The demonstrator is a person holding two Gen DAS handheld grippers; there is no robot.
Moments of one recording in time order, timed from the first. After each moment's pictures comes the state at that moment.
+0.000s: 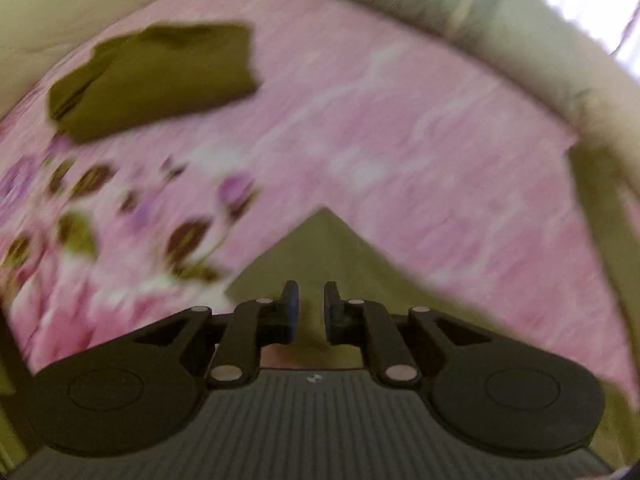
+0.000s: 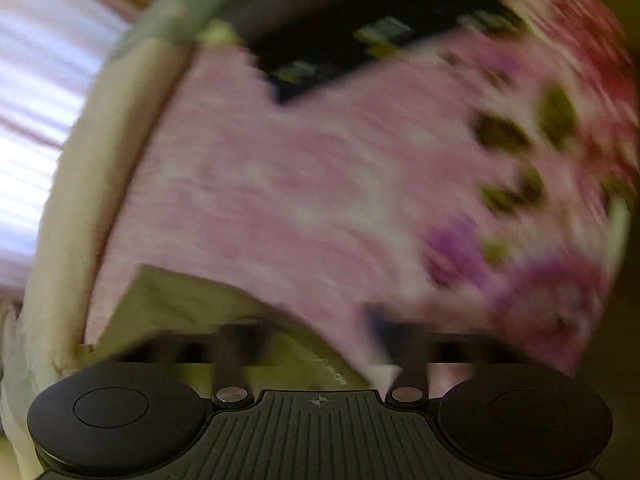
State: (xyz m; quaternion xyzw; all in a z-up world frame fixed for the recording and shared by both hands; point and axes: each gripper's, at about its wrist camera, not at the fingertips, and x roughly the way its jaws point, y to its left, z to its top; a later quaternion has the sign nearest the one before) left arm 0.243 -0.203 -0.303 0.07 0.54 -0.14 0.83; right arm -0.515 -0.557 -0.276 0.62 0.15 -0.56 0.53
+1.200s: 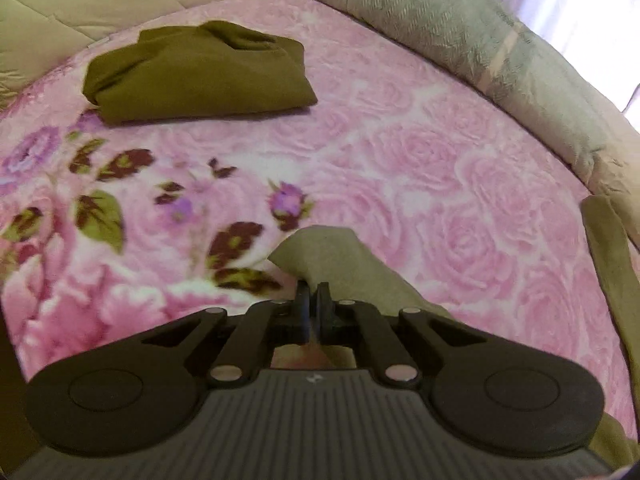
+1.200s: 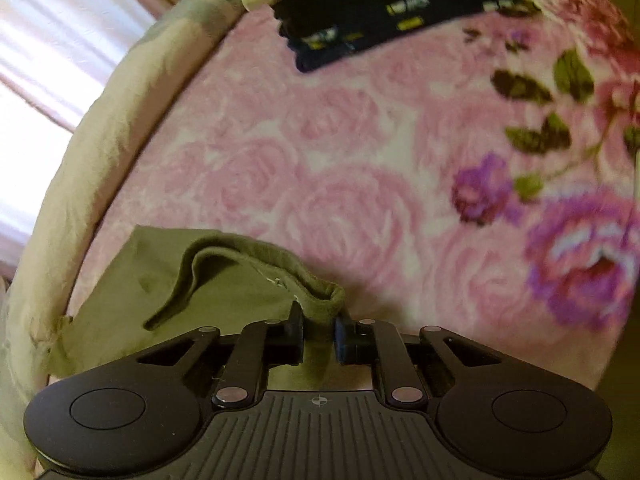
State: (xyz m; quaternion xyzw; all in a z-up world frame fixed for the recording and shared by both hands) left arm 0.249 -0.145 -0.308 0.01 0.48 -0.13 0.87; right arm -0.464 -0.522 -0.301 0.55 0.17 -0.57 0.59
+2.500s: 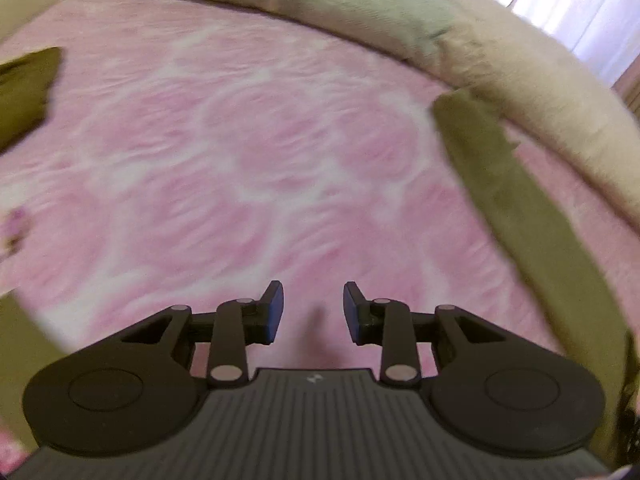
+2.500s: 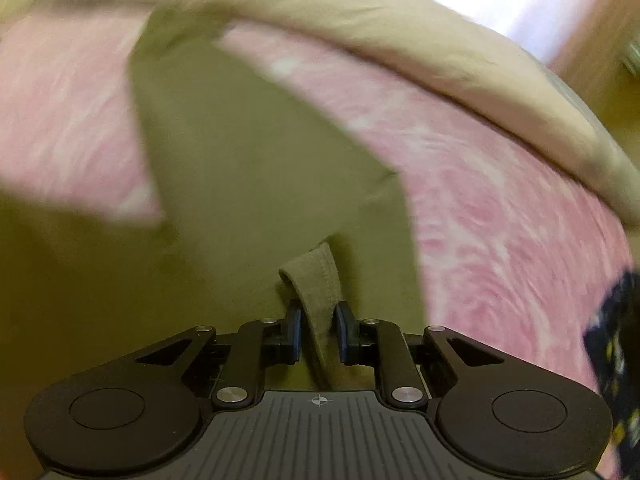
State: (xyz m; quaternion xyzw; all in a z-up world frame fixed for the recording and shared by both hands) left arm 0.213 -0.385 -0.333 0.06 0.52 -0.32 0.79; right arm -0.262 -0.567 -0.339 0.09 0.46 -0.35 0.81
